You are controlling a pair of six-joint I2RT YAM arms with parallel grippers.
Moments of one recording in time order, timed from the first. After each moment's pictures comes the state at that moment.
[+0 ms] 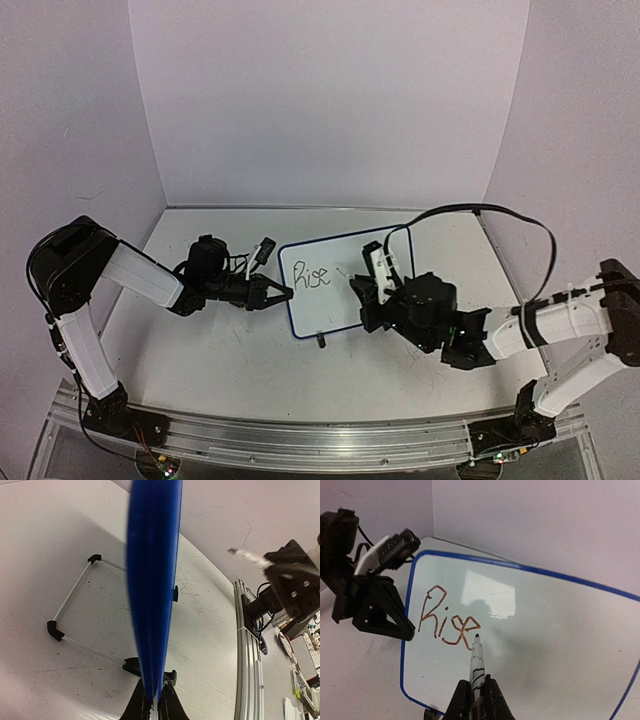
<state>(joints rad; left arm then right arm) -0.60 1.79 0.73 0.65 0.77 -0.31 1.10 1.50 0.67 0.58 0.48 0.07</state>
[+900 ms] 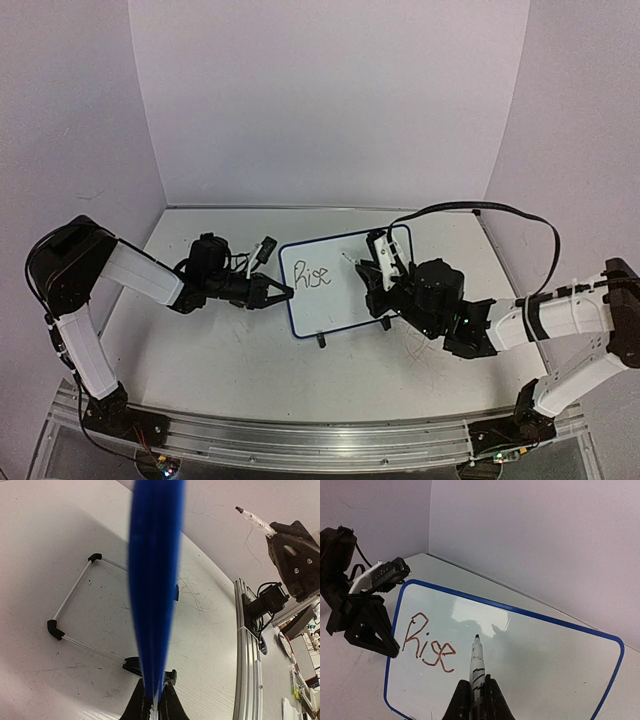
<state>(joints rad) -0.60 1.78 0.75 0.61 0.77 -0.31 1.02 1.42 0.65 0.61 0.42 -0.06</state>
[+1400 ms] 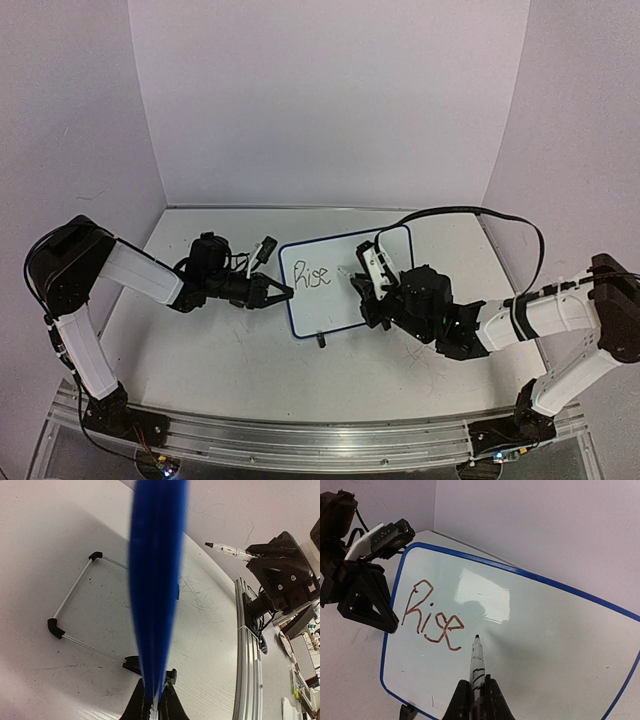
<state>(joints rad) -0.60 1.78 0.76 0.58 0.77 -0.30 1.02 1.50 0.66 0.58 0.39 -0.05</state>
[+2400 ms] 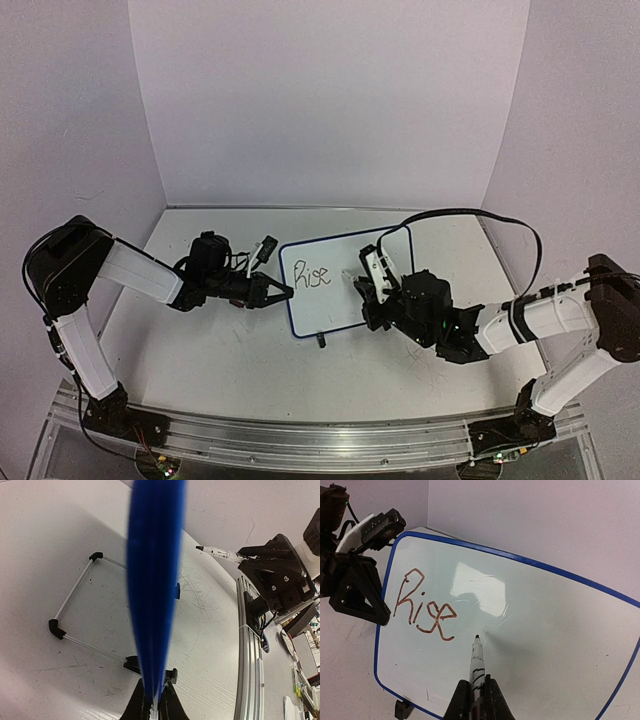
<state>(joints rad) -0.60 1.77 0.77 0.56 0.76 -0.28 1.02 1.51 0.63 0.60 0.42 -0.02</state>
